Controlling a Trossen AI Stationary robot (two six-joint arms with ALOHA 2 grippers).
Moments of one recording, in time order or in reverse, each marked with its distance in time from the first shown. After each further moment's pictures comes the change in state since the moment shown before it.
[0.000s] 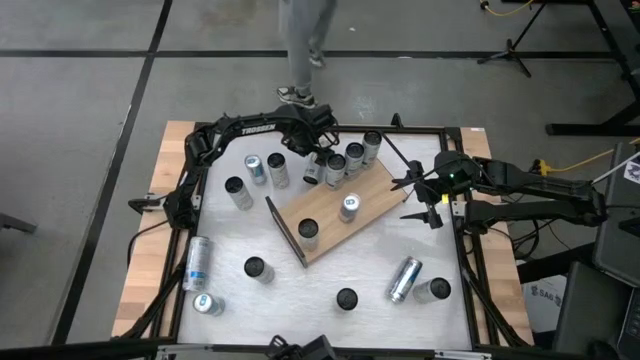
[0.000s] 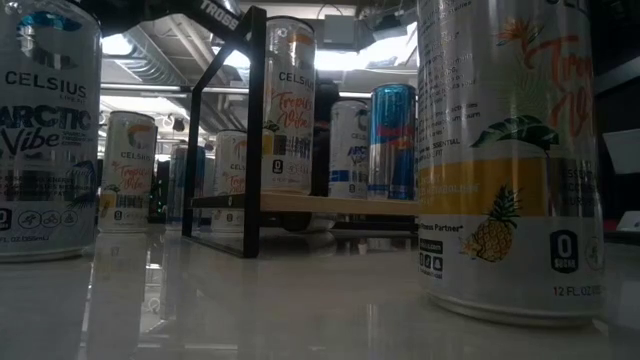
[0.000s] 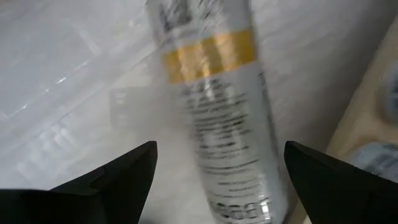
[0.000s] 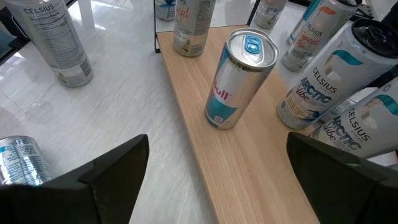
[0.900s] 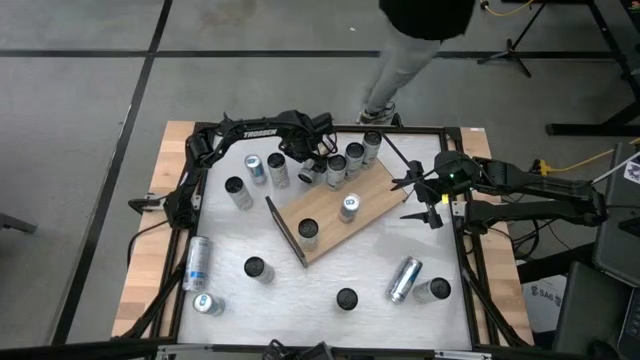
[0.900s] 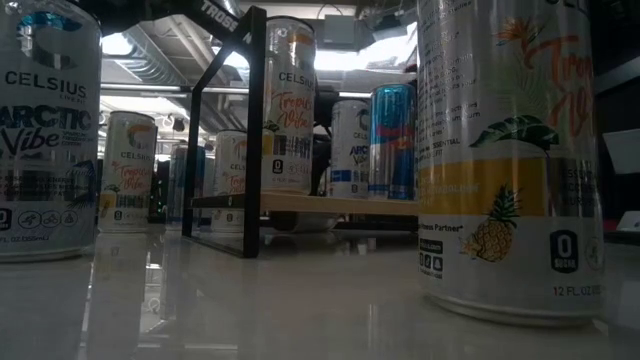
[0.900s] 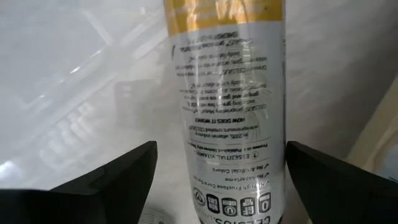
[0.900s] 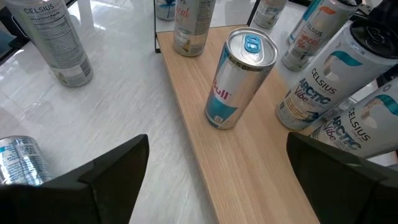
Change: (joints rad) left arm -0.025 0.000 -0.047 -0.017 -0.037 0.010; right arm 0.000 0.000 0.000 0.000 0.000 0.000
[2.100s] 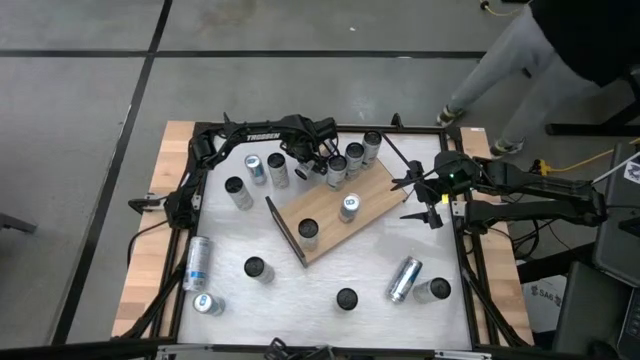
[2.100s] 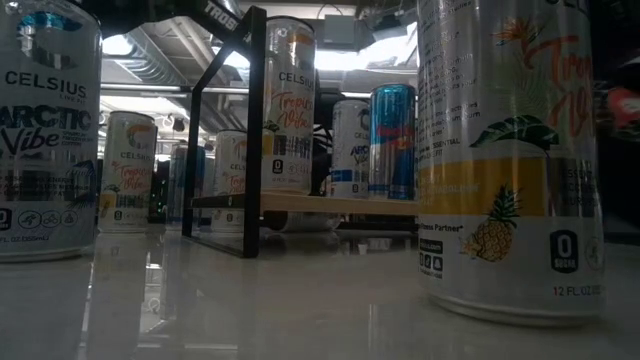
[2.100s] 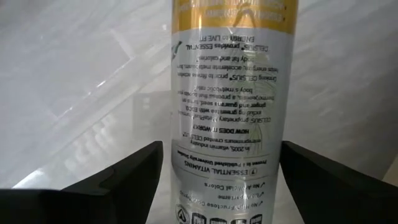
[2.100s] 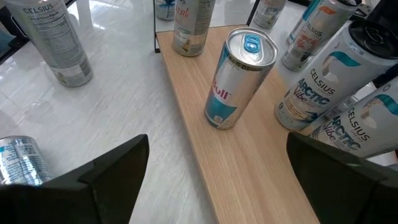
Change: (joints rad) left arm -0.027 0.022 0.000 0.031 -0.110 -0.003; right arm 0.001 0.000 0.000 0.000 0.000 0.000
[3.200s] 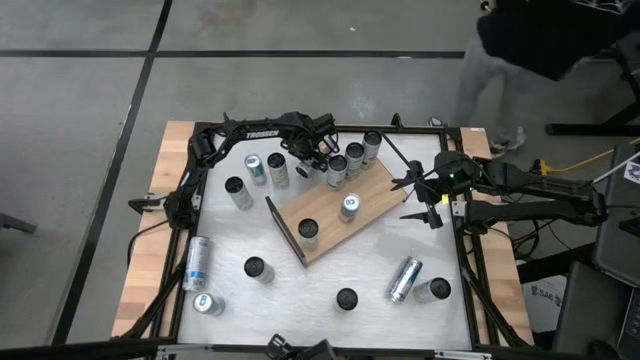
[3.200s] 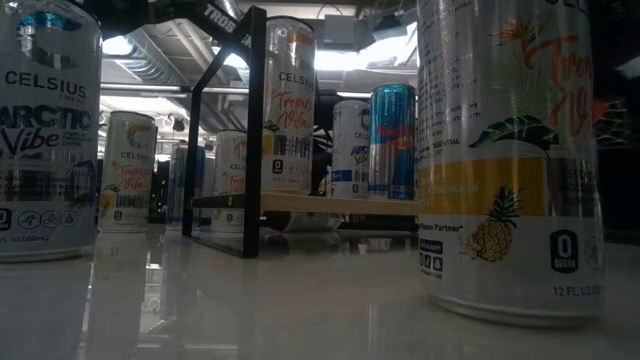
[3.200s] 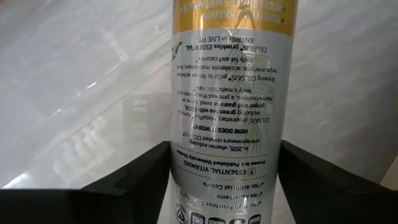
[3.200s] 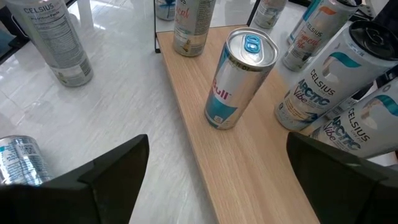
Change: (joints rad) left arm 0.026 0.008 0.001 0.027 0.032 0.006; right arm -0.001 0.000 0.000 0.000 0.000 -0.003
